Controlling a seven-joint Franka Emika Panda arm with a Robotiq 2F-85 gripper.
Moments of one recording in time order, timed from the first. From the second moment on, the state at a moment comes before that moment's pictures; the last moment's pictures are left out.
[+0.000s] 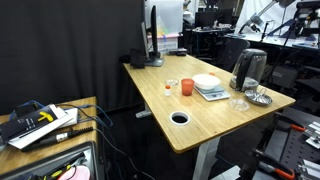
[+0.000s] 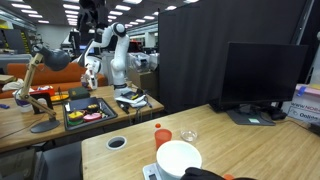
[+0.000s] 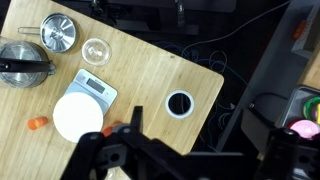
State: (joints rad) arm 0.12 -0.15 0.20 -1.89 0.01 1.52 0.21
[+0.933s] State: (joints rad) arm 0.09 0.12 0.08 -1.73 0.03 1.60 0.37
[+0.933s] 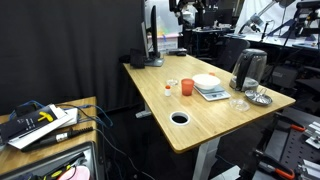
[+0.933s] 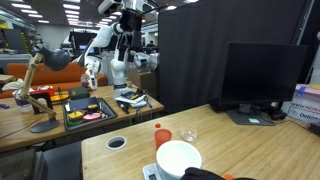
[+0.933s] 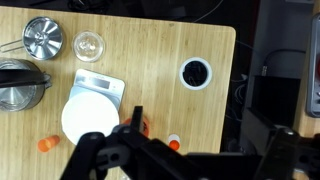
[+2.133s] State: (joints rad) arm 0.04 0.34 -0.07 -1.63 0.03 1.88 0.61
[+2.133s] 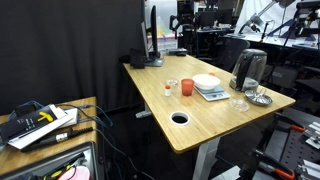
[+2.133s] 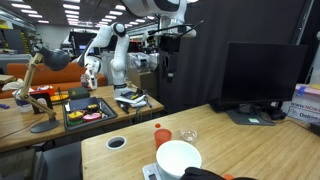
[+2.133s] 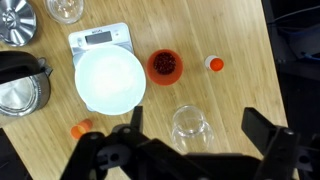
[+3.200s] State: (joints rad) arm 0.00 0.51 -0.11 -1.49 0.08 1.97 0.75
